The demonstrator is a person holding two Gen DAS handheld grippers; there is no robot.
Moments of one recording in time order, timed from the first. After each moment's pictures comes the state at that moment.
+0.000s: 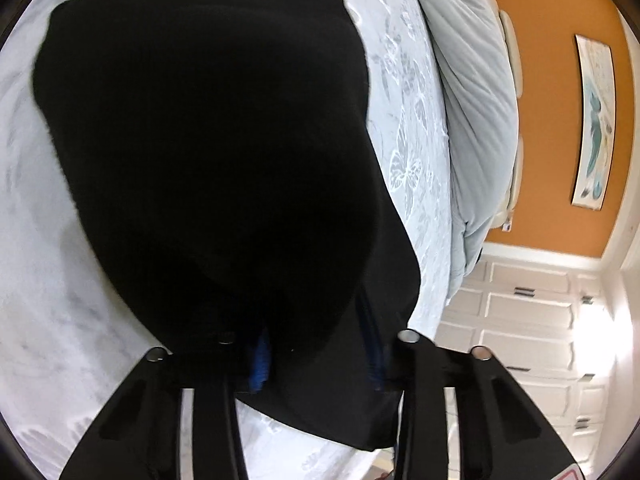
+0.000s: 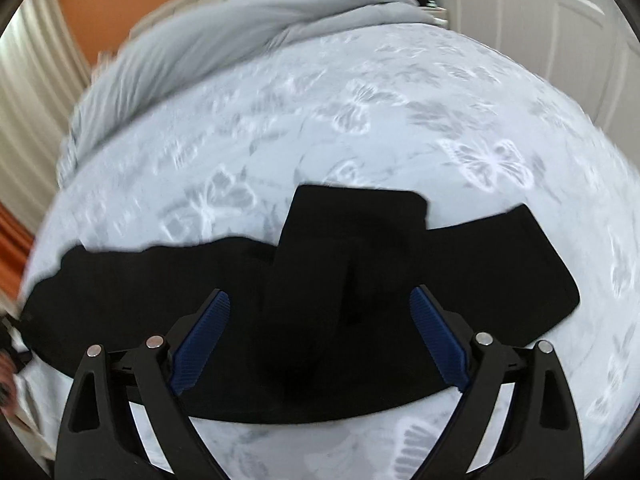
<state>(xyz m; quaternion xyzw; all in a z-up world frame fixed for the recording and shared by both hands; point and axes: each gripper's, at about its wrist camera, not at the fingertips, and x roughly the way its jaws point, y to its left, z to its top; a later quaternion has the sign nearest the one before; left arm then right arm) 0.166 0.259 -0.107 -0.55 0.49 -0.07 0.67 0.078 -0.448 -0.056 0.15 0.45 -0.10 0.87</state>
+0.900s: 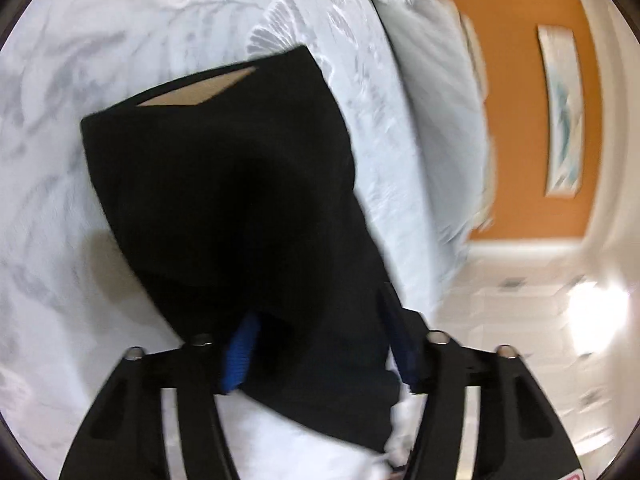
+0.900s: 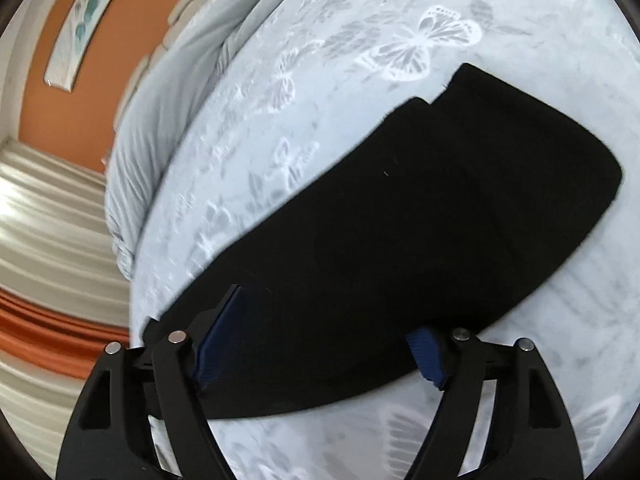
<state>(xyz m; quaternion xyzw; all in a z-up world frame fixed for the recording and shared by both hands) 0.116 0.330 -0.100 -0.57 0.43 -0.10 0.69 0.028 -0.559 -0.115 0.46 0.40 -0.05 0.79</state>
